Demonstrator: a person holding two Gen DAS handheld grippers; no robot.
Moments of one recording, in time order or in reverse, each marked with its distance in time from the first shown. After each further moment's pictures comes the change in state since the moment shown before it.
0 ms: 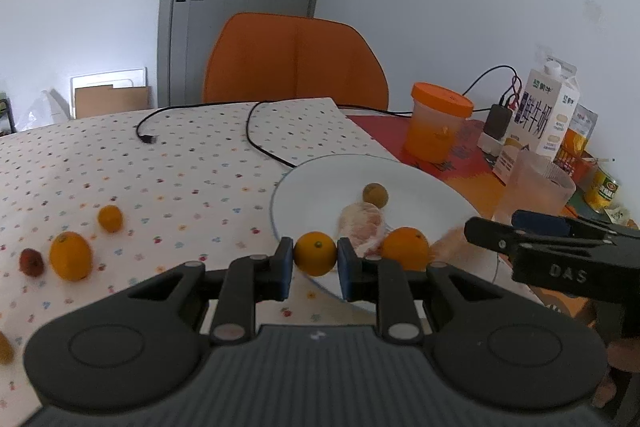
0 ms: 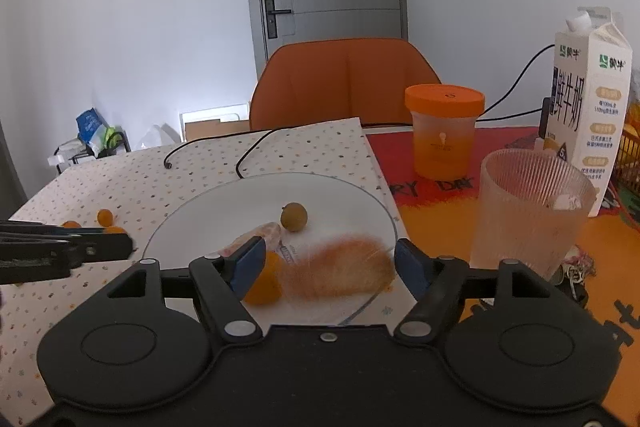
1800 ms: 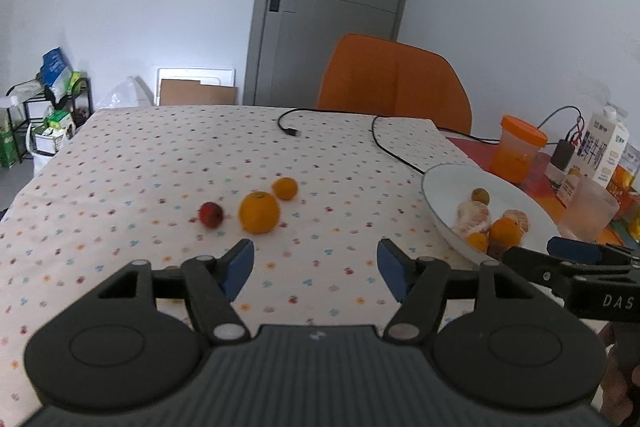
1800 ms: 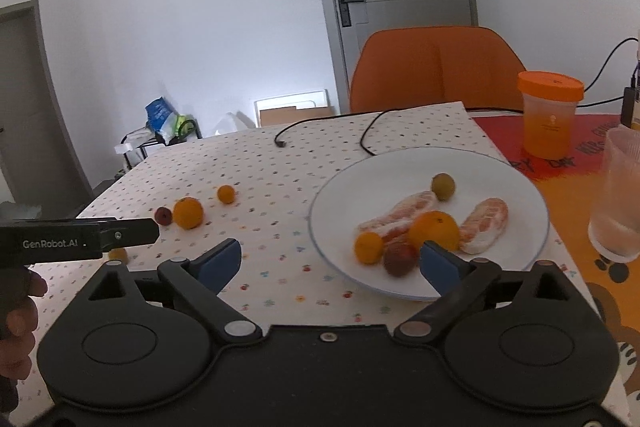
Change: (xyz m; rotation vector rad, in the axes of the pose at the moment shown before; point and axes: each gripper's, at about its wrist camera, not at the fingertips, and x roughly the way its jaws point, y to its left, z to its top) left arm -0.099 0.095 -0.034 -0.130 -0.057 0.192; right arm -0.020 0.088 -0.015 -0.018 0.037 0.199
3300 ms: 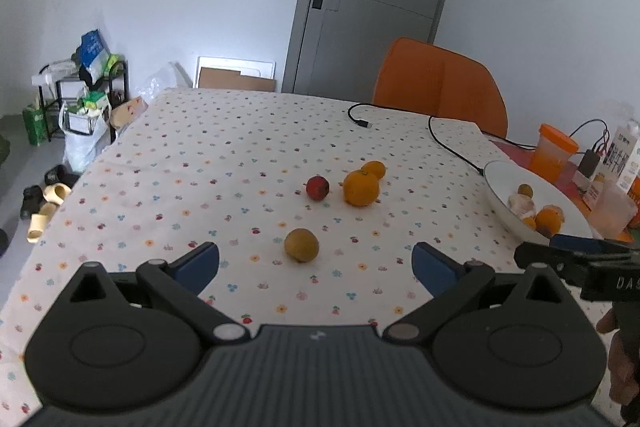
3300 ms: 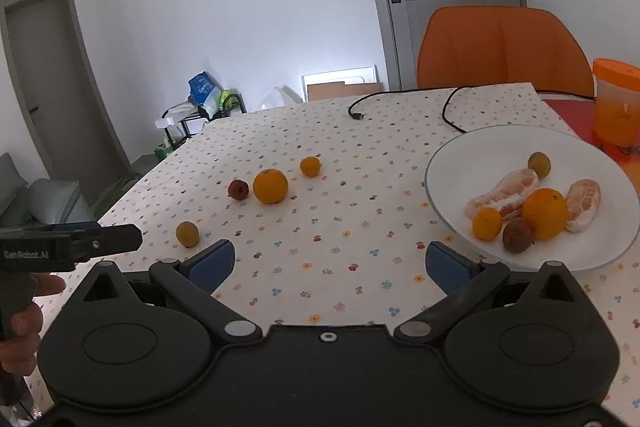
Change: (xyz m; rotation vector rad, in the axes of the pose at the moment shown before) left arm -0.036 0.079 -0.019 -0.067 0.012 0.052; right arm 0.015 0.062 -0.007 -0.024 0.075 0.119
